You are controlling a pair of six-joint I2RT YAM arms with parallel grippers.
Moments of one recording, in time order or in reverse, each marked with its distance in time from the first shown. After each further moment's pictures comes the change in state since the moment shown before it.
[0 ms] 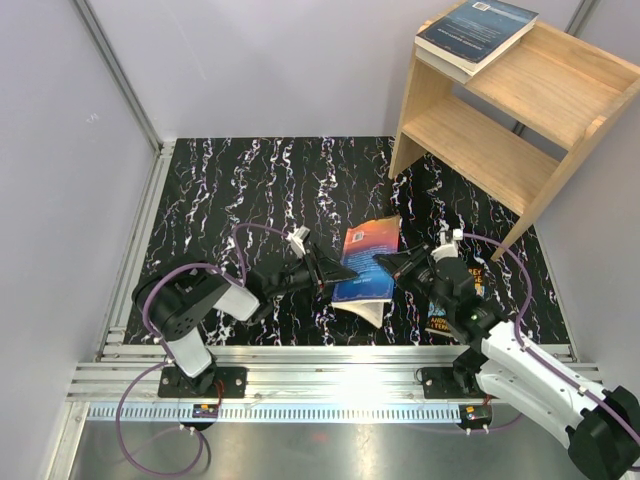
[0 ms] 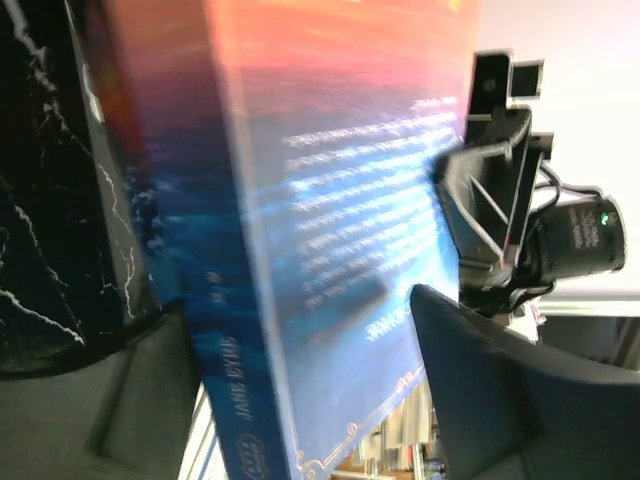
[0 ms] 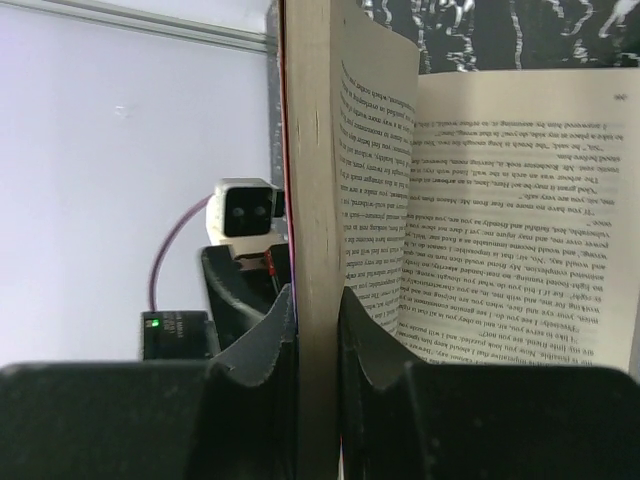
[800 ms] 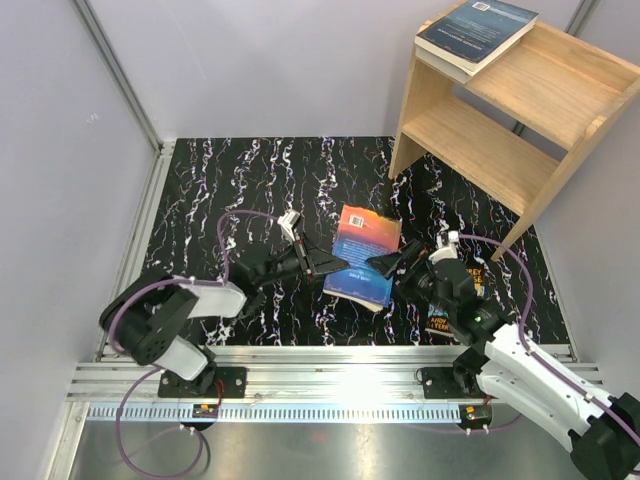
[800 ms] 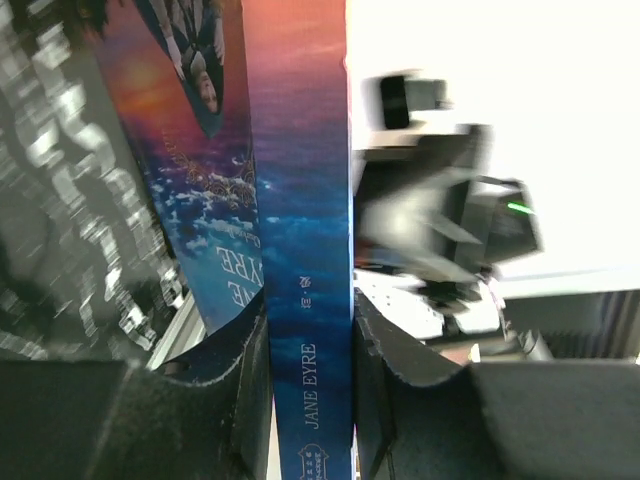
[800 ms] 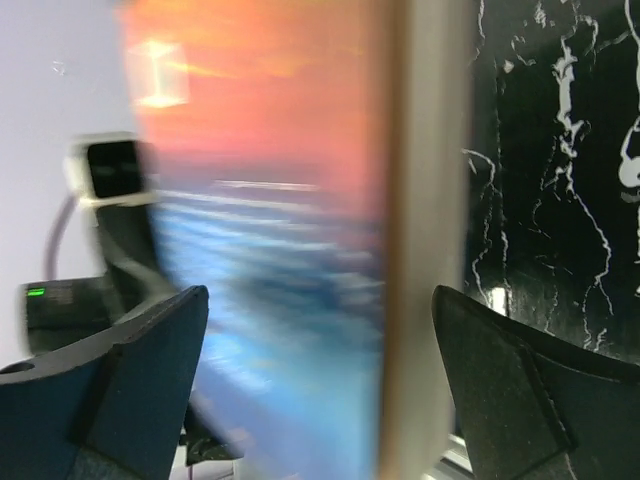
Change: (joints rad) left arm 0.077 -0.163 0.011 -0.102 0.083 0.019; right arm 0.014 -0.042 0.041 -0.157 -0.024 -0.076
